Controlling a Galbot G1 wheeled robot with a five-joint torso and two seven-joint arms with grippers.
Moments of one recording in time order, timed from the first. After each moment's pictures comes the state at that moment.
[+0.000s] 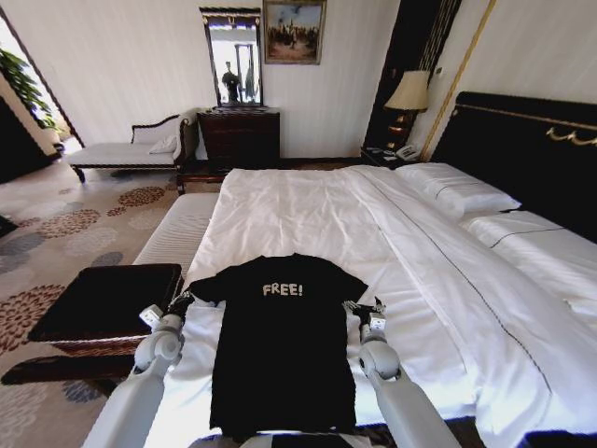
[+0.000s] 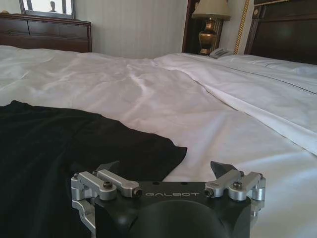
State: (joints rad) left arm 1.21 -1.14 -0.56 -1.66 -0.91 0.19 -0.26; right arm -1.25 1.29 0.37 1.68 0.28 -0.17 0.40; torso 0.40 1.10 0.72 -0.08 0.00
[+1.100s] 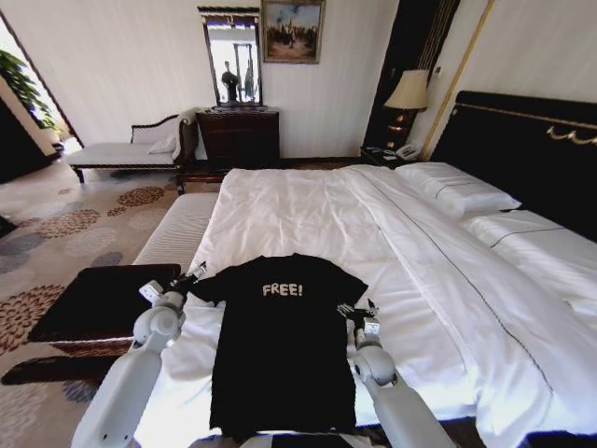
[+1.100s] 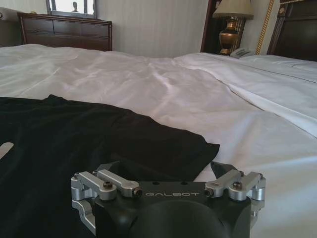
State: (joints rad) left arm 1.06 -1.10 -0.45 -1.63 -1.01 0.27 -0.28; right arm -1.25 1.28 0.30 1.68 0.27 -0.17 0.39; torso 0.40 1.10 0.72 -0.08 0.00
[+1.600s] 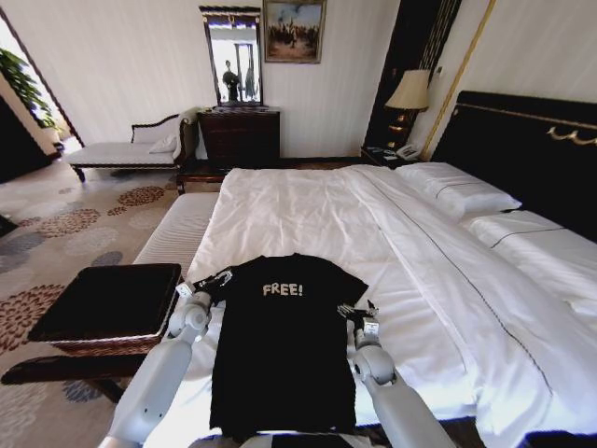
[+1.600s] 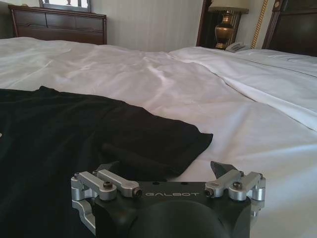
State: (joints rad) left arm 0.95 -1.14 -0.34 -1.59 -0.97 0.22 -0.21; right arm -1.25 1.30 0.31 1.66 0.27 -0.17 0.39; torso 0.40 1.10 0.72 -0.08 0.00
